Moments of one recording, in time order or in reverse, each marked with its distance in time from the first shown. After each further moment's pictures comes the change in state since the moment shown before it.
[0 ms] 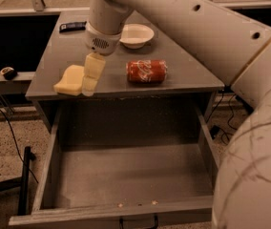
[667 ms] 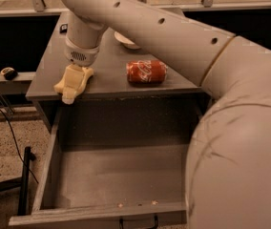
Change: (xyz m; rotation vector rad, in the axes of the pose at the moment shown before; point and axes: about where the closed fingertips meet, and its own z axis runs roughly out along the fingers) arm -0.042 -0.001 0.053 -0.003 -0.018 0.025
